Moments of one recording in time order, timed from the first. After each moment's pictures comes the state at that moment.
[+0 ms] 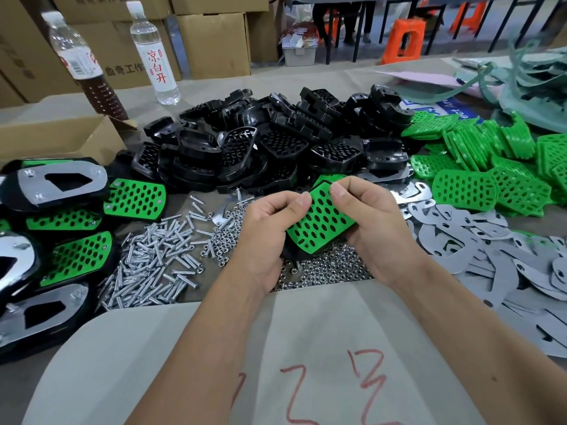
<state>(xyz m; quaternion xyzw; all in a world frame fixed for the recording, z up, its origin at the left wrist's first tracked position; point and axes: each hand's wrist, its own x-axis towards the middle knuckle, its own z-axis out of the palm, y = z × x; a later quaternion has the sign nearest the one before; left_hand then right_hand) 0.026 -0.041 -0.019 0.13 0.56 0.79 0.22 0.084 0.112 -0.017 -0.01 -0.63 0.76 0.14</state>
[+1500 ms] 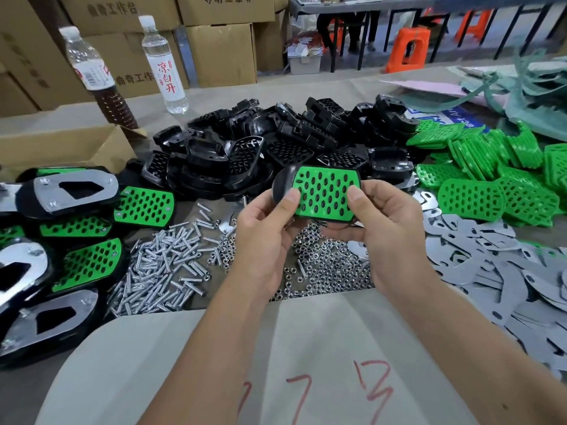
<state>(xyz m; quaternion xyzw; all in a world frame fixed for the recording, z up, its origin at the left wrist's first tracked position) 0.017 -0.039 -0.024 0.10 0.51 0.85 0.13 0.085 0.103 -0.016 -0.08 -0.60 0.75 0.27</state>
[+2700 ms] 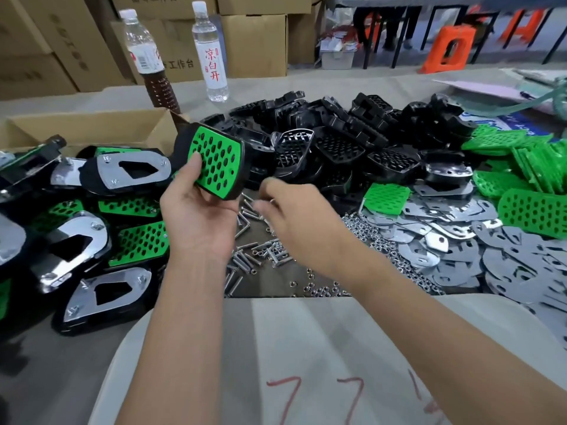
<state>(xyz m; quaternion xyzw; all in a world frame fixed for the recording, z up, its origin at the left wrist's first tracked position) -0.030 -0.145 0.013 -0.02 0.29 0.96 -0.01 0.014 -0.006 0.007 0.12 -0.93 0.33 0.13</state>
